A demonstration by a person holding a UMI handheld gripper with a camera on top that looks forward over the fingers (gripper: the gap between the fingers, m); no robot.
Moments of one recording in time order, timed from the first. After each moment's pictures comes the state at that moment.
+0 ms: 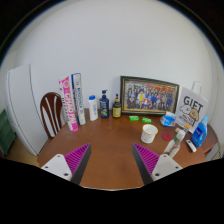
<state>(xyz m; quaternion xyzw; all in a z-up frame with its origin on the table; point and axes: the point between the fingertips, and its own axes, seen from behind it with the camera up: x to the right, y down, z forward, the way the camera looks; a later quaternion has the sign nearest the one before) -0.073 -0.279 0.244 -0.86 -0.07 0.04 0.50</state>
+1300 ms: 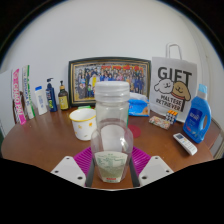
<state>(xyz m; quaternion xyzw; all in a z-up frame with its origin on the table) 0.222 -0.112 0.051 -0.84 -0.01 0.01 0.54</state>
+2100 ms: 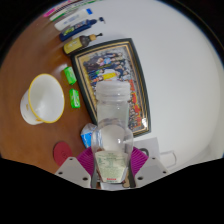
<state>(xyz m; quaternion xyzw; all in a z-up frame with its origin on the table) 0.285 0.041 0.171 -0.67 -0.39 -0.46 0.43</state>
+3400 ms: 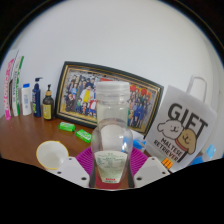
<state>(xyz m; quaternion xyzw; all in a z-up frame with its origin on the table) 0.262 0.053 0.137 -0.81 -0.11 -0.08 0.56</state>
